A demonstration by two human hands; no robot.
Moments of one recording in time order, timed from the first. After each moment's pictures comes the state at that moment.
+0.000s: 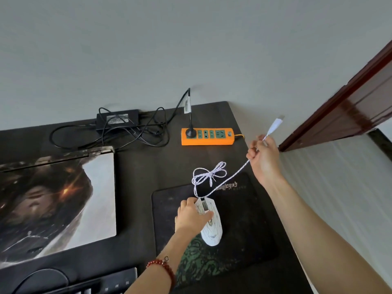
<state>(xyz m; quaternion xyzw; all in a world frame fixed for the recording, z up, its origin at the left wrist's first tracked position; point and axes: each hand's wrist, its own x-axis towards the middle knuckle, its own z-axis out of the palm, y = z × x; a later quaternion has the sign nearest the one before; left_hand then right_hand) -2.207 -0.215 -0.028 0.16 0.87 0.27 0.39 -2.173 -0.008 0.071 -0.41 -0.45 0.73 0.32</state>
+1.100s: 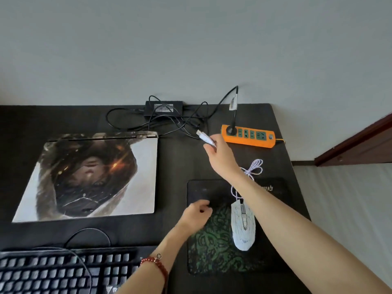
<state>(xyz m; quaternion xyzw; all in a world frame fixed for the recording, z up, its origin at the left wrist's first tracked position) -2.234 -0.288 -0.008 0.09 0.78 0.40 0.47 -2.275 -0.143 0.066 -0.25 -0.84 0.48 0.05</state>
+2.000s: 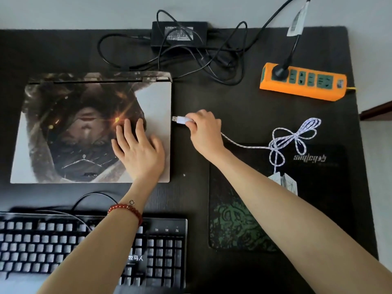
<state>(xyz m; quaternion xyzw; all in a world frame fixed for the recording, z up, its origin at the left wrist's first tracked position) -2.346 -0.378 -0.054 0.01 0.99 0.13 -0.02 -2.332 -0.225 -0.048 -0.17 -0.93 0.33 0.00</state>
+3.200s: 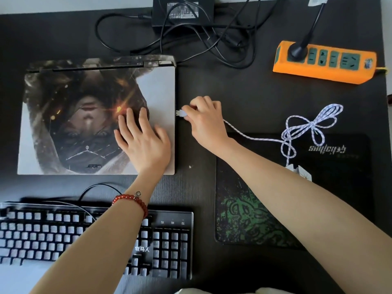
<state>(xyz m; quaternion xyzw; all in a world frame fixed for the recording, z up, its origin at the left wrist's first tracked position) -2.345 -0.374 -0.060 0.01 0.99 0.10 -0.05 -2.330 -0.229 -0.062 -0.05 -0.97 0.24 0.06</state>
